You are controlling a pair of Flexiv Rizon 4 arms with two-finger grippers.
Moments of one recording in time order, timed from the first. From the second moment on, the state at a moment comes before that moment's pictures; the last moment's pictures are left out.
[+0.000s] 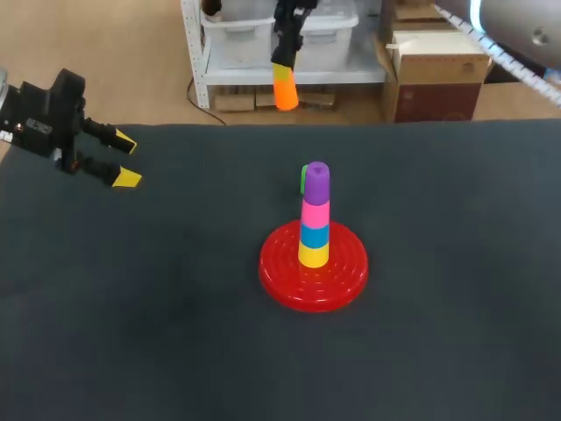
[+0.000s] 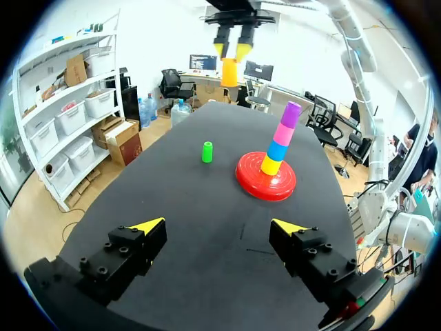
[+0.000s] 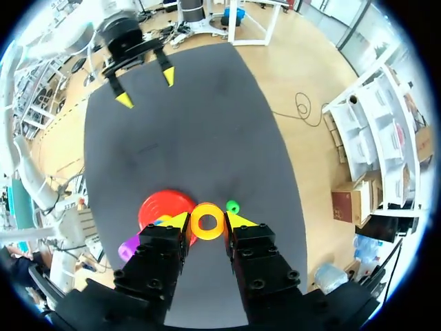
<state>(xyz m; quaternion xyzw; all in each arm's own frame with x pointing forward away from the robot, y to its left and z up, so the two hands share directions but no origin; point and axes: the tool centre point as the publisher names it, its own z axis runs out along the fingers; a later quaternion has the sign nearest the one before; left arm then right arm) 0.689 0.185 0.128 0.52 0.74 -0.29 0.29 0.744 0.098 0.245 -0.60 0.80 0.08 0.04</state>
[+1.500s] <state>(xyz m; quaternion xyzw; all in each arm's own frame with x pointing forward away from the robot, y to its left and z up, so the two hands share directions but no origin) 0.689 0.185 0.128 0.52 0.74 -0.29 0.29 0.637 0.059 0.248 -0.71 0.66 0.19 0.17</state>
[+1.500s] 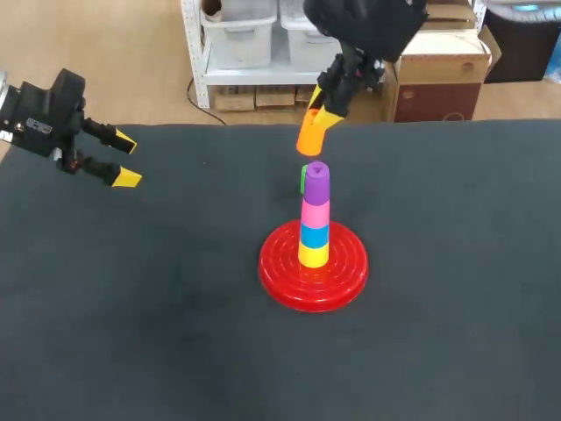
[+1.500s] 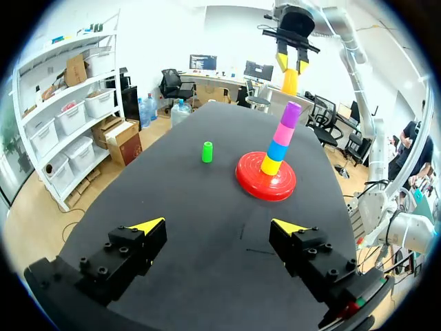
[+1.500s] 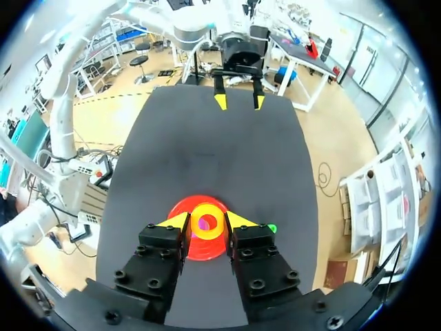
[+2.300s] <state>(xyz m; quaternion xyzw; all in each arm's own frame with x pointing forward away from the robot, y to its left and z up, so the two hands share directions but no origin) 0.689 0.185 0.128 0.52 0.74 -0.29 0.29 0.619 0.044 0.248 -0.72 0.66 0.14 0.18</state>
